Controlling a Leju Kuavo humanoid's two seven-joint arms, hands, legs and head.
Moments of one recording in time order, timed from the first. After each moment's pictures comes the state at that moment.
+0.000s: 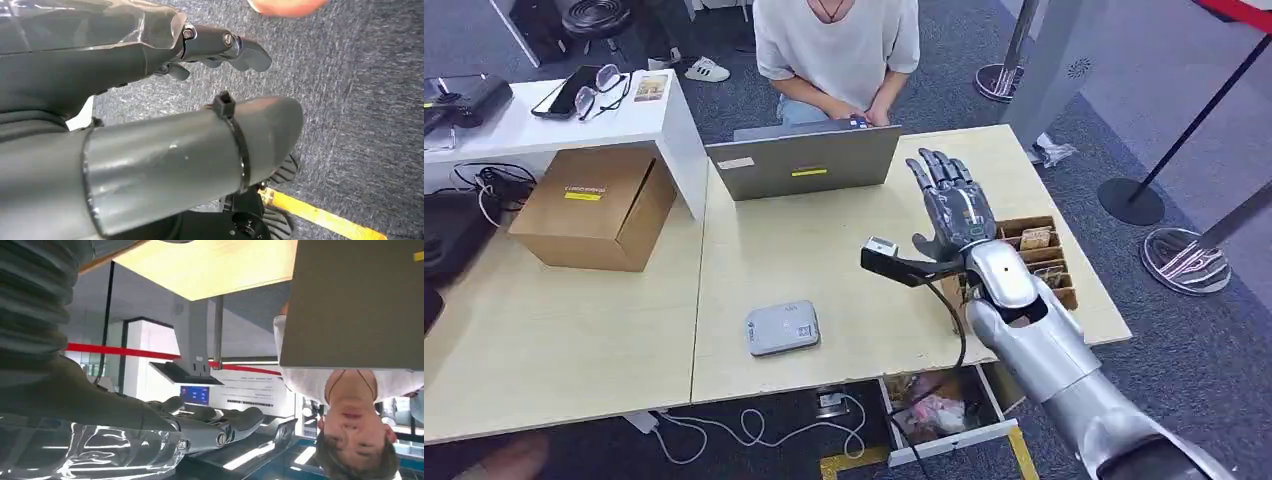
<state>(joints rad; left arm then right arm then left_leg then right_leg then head) -0.17 -0.17 1.55 -0.11 -1.14 0.25 -0.24 -0.62 -0.24 0.53 -1.01 1.14 -0.10 0.04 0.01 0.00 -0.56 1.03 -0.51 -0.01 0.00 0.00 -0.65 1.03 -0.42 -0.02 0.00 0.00</state>
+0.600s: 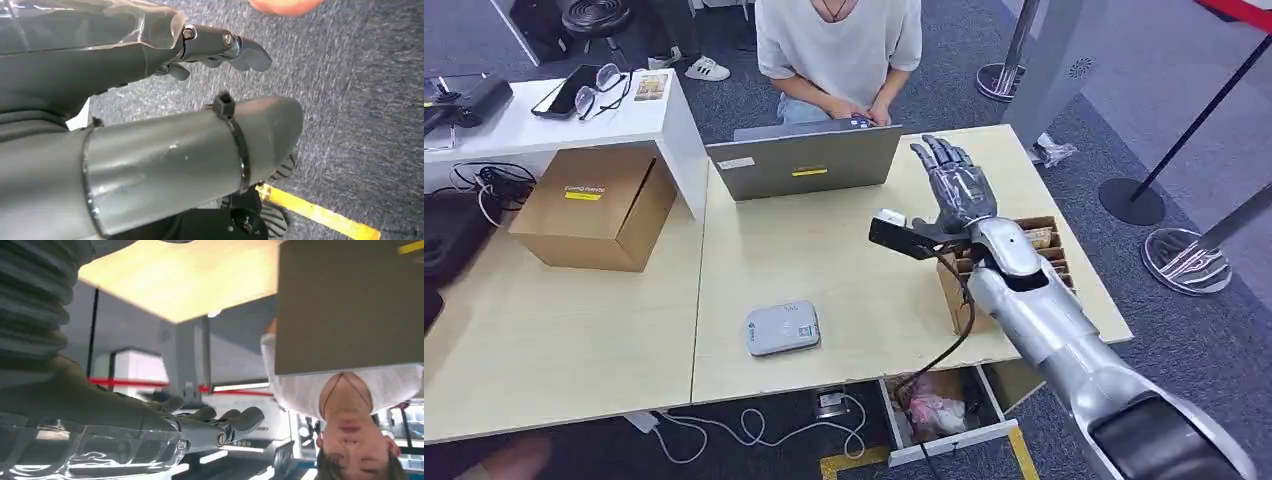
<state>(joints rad) -0.16 -0.16 1.55 -0.10 -1.13 0.24 -0.27 -0.73 -0.23 0.55 -0.80 0.84 -0.17 -0.09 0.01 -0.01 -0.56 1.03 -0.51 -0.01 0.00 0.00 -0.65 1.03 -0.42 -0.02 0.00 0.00</state>
